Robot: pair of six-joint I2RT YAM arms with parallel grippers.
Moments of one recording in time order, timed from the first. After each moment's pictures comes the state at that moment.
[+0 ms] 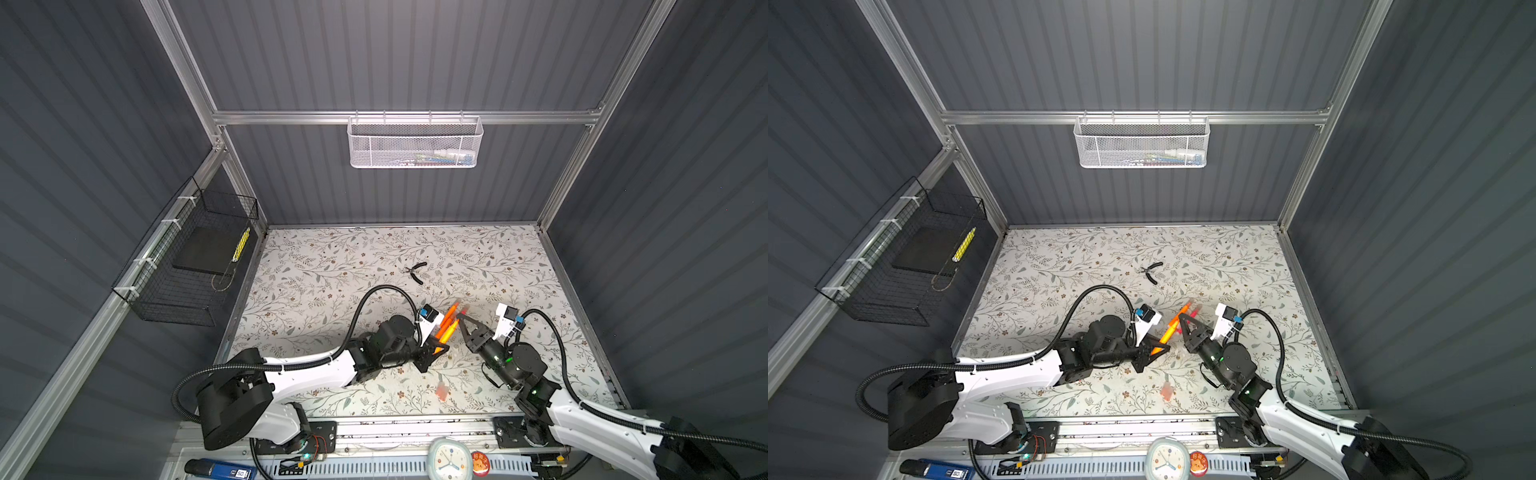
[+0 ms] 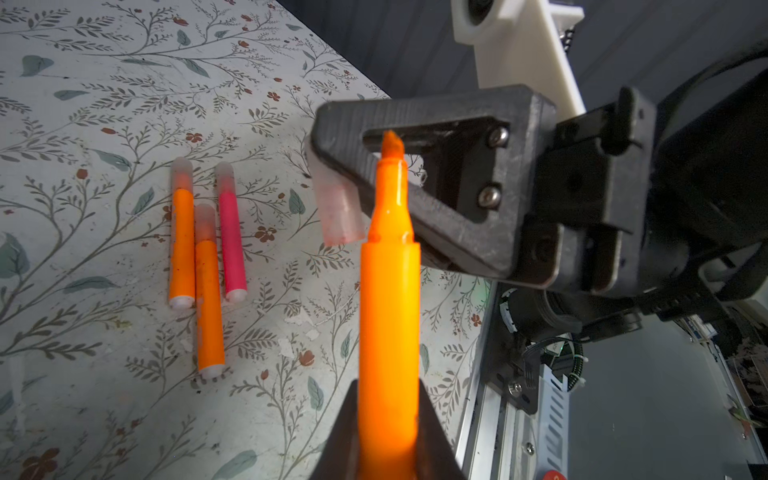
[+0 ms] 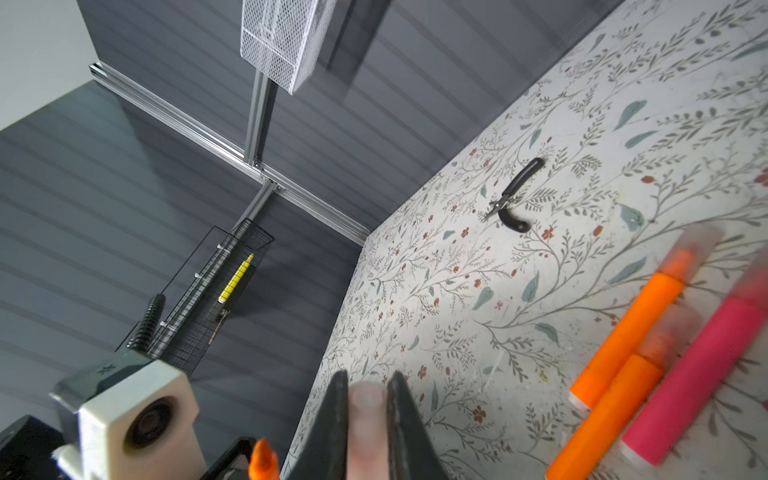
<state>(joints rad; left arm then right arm) -1.09 1.39 0.69 0.27 0.22 -0.38 0.74 0.74 0.03 0.77 0.17 0.97</state>
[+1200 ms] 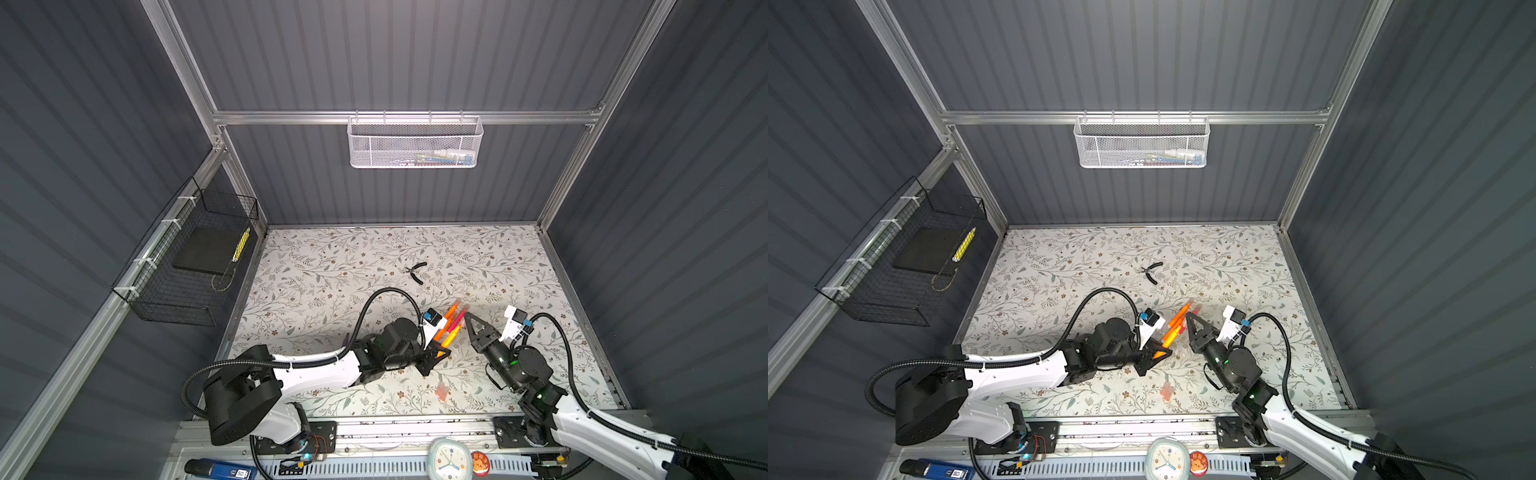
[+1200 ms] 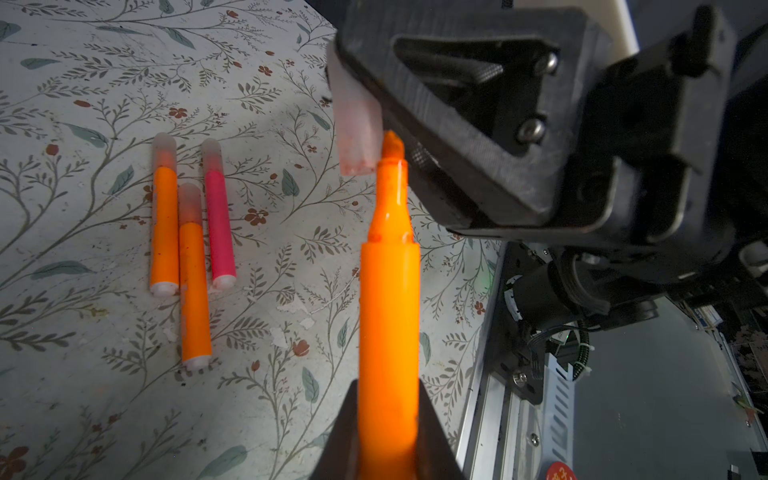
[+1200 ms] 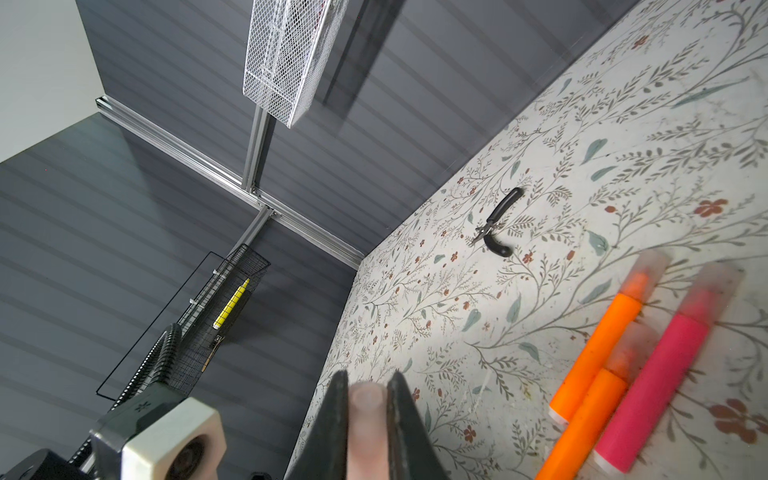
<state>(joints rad) -1.11 1.43 0.70 0.27 0.23 -0.38 0.74 0.68 0.01 0.74 0.23 0.96</state>
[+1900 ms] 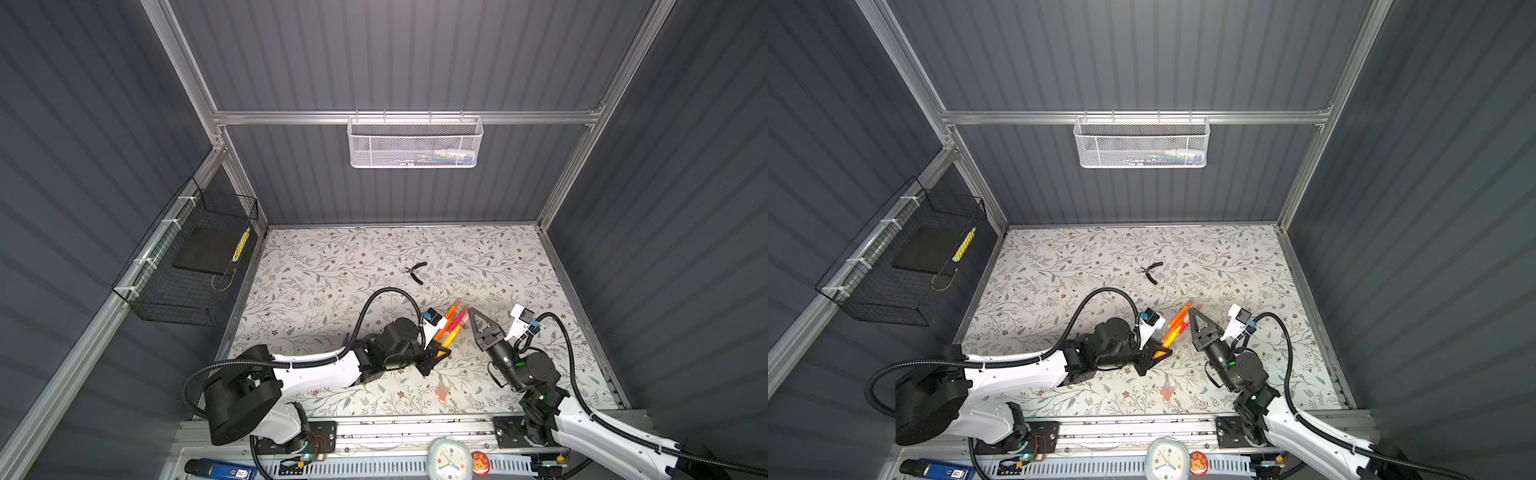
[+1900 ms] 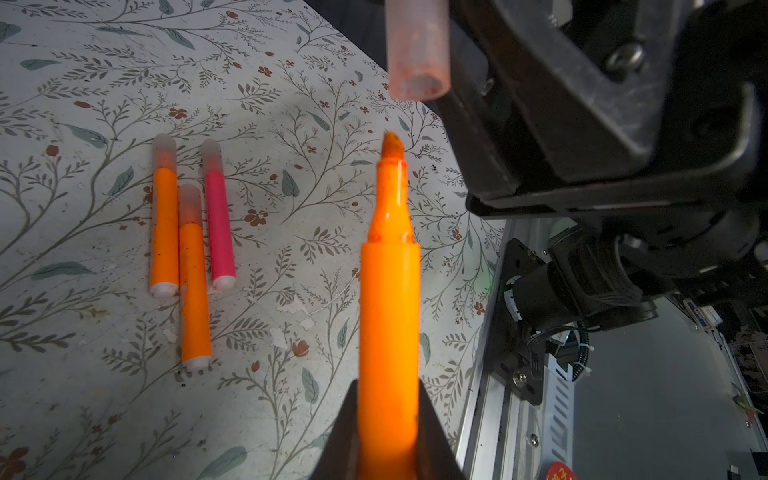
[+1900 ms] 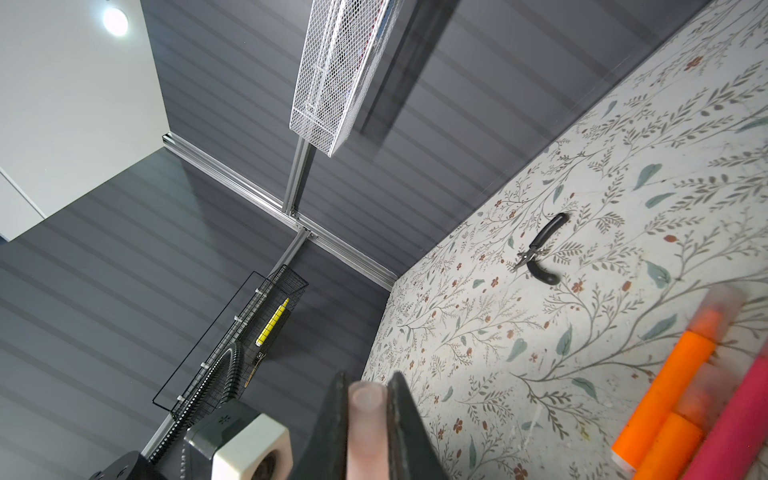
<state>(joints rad) -1.11 1.43 0.70 0.27 0.23 -0.38 0.74 0.62 0.01 0.79 0.23 0.98</state>
